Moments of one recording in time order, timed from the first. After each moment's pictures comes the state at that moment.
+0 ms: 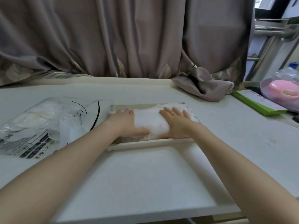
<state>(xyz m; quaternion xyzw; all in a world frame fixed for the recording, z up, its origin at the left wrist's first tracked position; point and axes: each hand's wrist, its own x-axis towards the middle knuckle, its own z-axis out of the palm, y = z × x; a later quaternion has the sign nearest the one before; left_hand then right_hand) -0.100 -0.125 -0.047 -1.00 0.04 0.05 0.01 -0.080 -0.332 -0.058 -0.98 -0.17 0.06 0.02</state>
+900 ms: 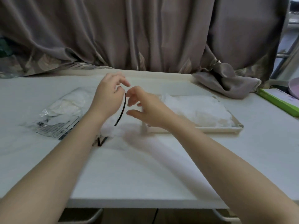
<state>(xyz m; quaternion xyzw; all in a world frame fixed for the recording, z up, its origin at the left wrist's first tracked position) -0.140 -0.034 -0.013 -0.85 0.06 -0.33 -0.41 -0.131 -0.181 -0.016 -0.86 -0.40 -0.07 0.31</state>
